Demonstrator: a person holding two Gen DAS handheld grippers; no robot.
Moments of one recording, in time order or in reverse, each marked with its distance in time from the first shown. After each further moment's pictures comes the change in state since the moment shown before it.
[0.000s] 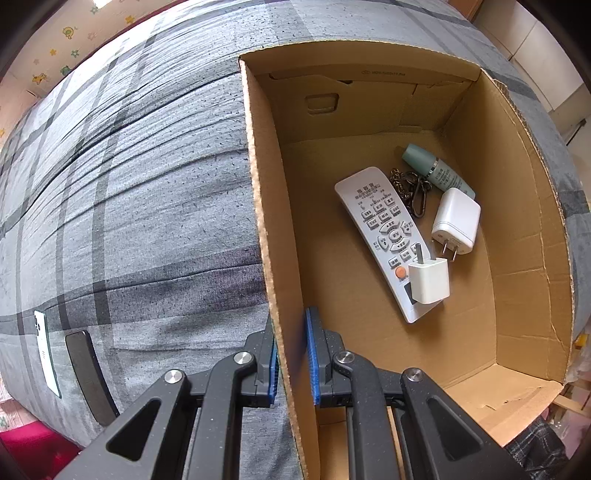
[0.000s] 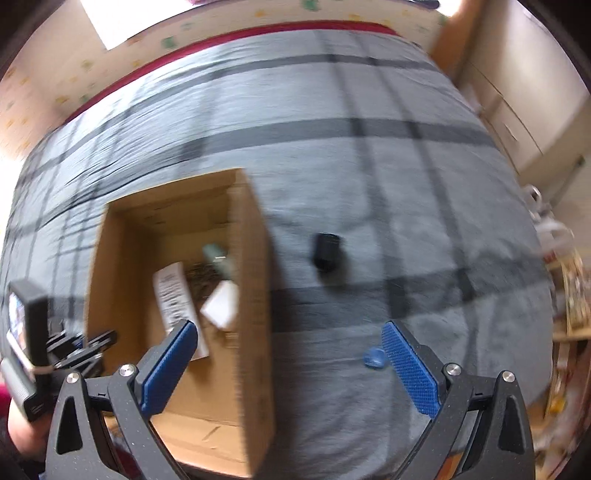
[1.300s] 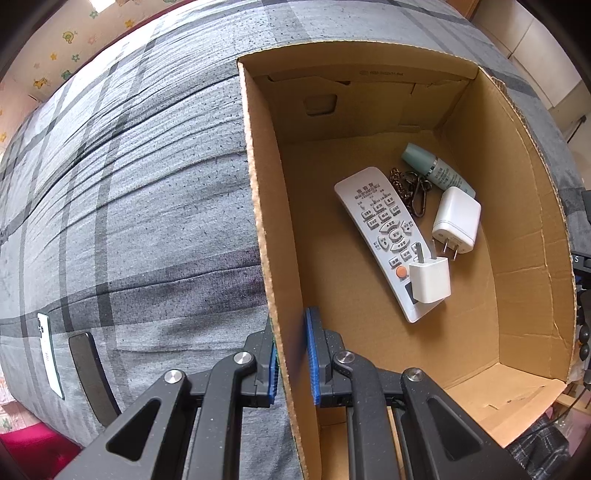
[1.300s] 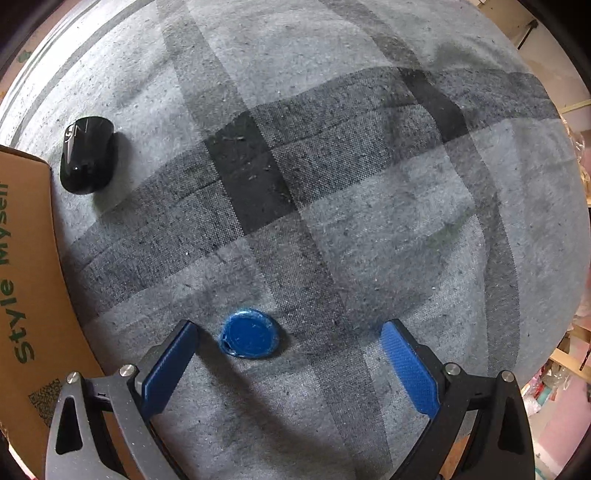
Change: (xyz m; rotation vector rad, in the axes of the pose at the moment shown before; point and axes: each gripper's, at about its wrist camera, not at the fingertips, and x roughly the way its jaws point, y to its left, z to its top) left arm -0.003 -0.008 0.001 0.011 -0.006 0.017; right arm 0.161 -0.123 -0.065 0.337 0.347 -0.103
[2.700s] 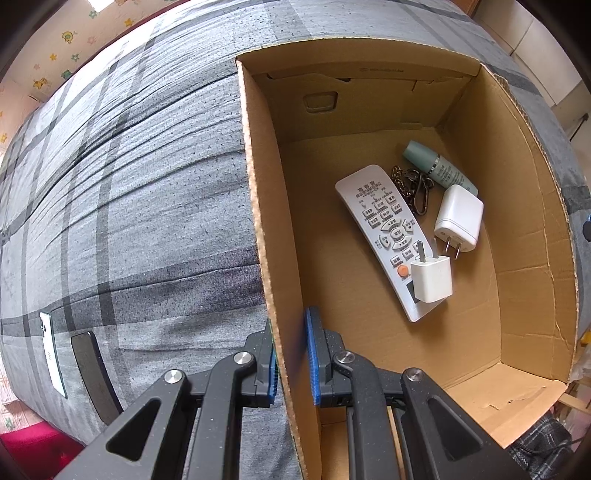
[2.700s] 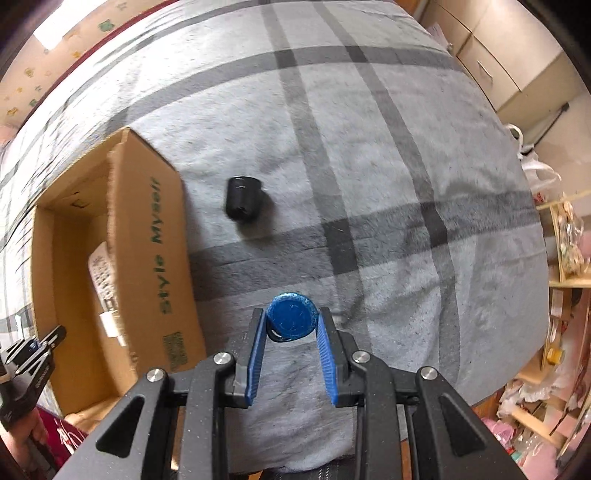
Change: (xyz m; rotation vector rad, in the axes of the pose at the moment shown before) left arm 0.000 -0.004 0.002 0.001 0.013 0.010; right arm -0.139 0.054 -0.008 -0.246 -0.154 0.036
